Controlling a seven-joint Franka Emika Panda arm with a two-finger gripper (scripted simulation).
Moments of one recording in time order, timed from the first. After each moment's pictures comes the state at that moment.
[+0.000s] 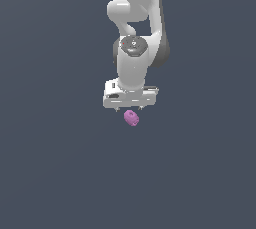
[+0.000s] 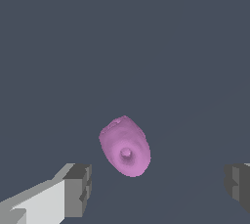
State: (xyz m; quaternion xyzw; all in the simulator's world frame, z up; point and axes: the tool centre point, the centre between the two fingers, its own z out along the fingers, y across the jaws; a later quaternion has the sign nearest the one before) arm -0.013 0.004 0.157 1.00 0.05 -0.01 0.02
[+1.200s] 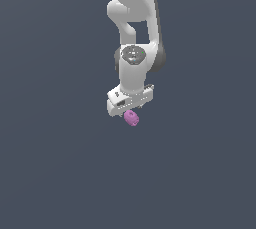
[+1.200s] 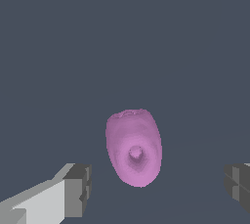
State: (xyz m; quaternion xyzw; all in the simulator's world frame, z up) arm -0.029 0.012 0.119 0.97 0.24 -0.01 0.01
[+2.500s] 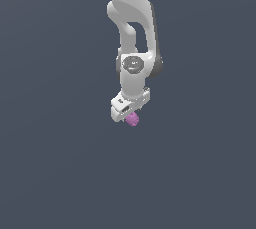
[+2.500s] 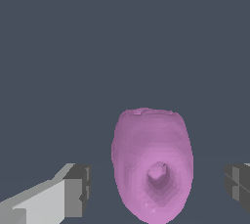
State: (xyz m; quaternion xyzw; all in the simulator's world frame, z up) arm -0.040 0.017 0.077 0.94 0.33 0.00 0.00
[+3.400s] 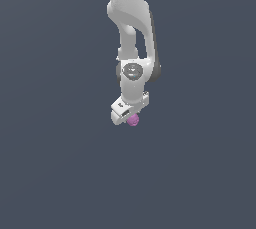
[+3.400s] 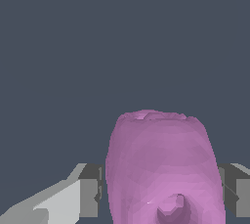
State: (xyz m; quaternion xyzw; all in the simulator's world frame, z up) arm -0.039 0.016 0.052 0.94 0.33 0.00 0.00
